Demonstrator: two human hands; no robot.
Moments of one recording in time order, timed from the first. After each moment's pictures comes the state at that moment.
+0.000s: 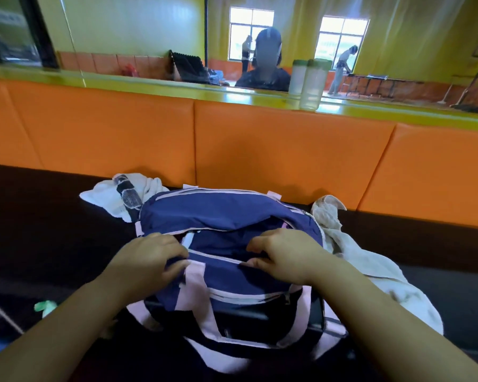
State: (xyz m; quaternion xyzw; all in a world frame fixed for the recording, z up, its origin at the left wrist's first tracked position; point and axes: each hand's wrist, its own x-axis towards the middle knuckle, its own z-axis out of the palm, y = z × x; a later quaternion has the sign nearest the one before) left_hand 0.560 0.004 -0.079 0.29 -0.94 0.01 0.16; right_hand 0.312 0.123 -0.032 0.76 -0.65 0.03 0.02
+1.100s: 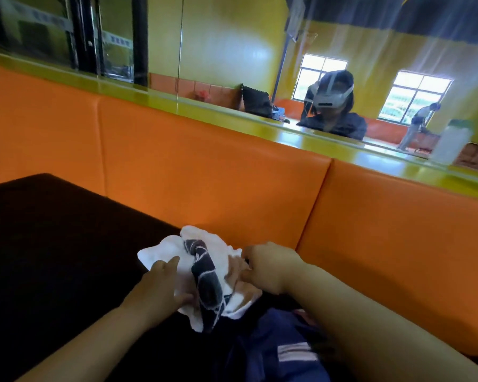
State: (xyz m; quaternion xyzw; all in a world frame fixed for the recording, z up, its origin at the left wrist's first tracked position) left_hand 0.636 -0.308 -0.154 0.59 -0.76 -0.22 0.14; right_hand 0.424 -0.272 -0.047 0.76 -0.65 -0.07 -0.04
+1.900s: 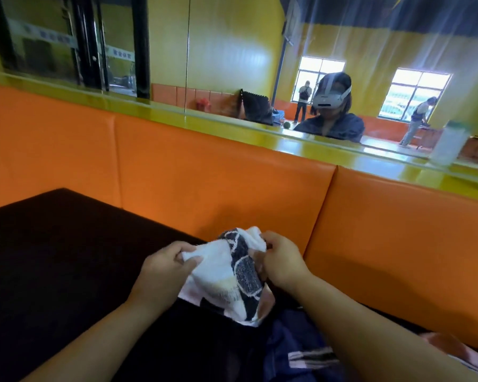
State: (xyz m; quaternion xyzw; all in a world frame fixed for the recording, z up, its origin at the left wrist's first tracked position) left_hand 0.657 -0.279 -0.088 0.52 -0.67 -0.32 0.42; right_hand 0.434 -0.275 -0.064 0.57 -0.69 0.36 -0.28
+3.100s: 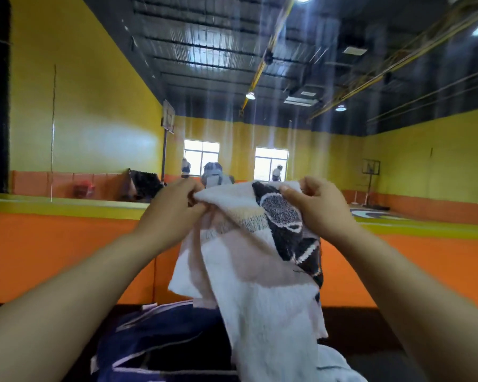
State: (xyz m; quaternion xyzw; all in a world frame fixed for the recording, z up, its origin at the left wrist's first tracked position) left_hand 0.500 0.062 0.184 0.17 -0.84 -0.12 0.50; right_hand 0.309 0.221 0.207 0.49 -0.67 0.53 0.17
